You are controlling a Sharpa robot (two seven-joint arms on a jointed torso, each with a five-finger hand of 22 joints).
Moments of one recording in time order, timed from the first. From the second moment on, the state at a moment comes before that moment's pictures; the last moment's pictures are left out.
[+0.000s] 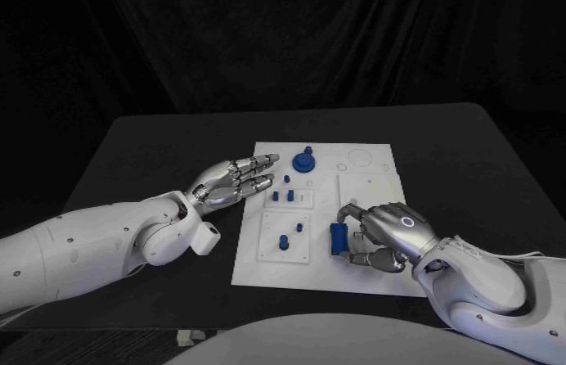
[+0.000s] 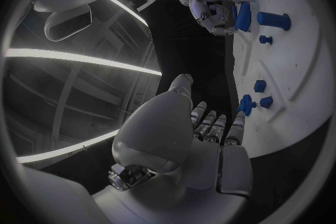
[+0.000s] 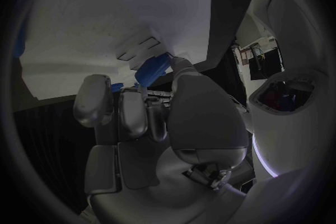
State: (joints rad) left arm 1.06 -0.86 -0.21 1.49 -0.35 0.05 0.64; left_hand 1.60 0.16 -0.14 0.22 0.57 0.29 0.14 0.04 0.04 0.03 0.17 0.17 0.03 0.01 0.18 0.02 0.01 0.08 0.04 0.29 0.03 0.10; right arm 0.95 -1.07 -0.21 1.94 -1.99 -0.54 -0.39; right_hand 1.29 -0.16 0.01 0.29 0.56 0.36 0.08 0.83 0.43 1.47 -0.02 1.53 1.31 1.47 -0.08 1.32 1.10 0.07 1.46 0.03 1.09 1.31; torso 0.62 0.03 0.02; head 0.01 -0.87
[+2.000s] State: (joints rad) left arm 1.06 -0.86 -0.21 1.48 -0.35 0.05 0.64; left_hand 1.61 0.16 -0.13 0.21 0.57 0.29 0.14 0.04 0.04 0.03 0.17 0.17 0.03 0.02 0.18 0.02 0.01 0.08 0.05 0.30 0.03 0.10; right arm 0.94 -1.10 -0.21 1.96 -1.97 -0.57 -0.34; right_hand 1.25 -0.25 -0.06 0.30 0.23 0.30 0.10 0.69 0.20 1.47 -0.01 1.52 1.31 1.47 -0.07 1.32 1.10 0.07 1.45 0.04 1.06 1.31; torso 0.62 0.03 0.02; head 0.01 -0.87
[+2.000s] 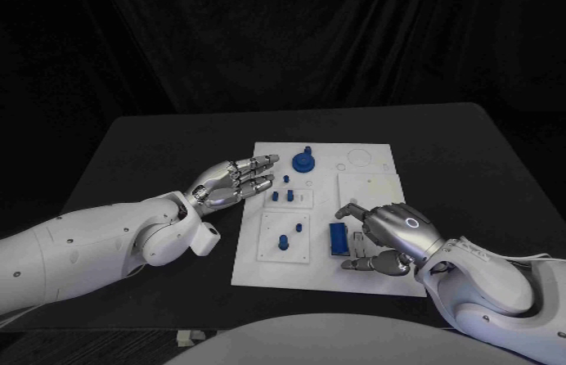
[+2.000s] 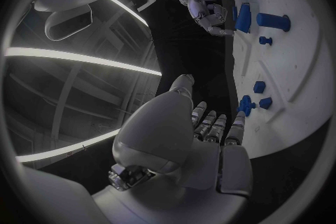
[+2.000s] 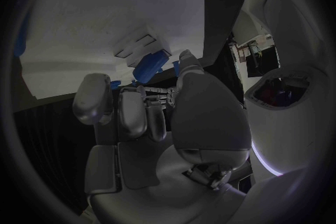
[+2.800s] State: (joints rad) left arm 1.06 -0.86 -0.21 1.48 -0.35 0.05 0.64; left_hand 1.61 0.16 -0.13 0.21 0.57 0.29 0.14 0.04 0.04 0.03 0.17 0.17 0.03 0.02 0.18 0.02 0.01 0.08 0.05 0.30 0.03 0.10; right arm 0.94 -1.07 -0.21 1.93 -1.97 -0.55 -0.35; right_hand 1.29 -0.17 0.01 0.29 0.59 0.33 0.10 0.77 0.18 1.47 -0.01 1.52 1.31 1.47 -0.07 1.31 1.09 0.07 1.45 0.04 1.05 1.31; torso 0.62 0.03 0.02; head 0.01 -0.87
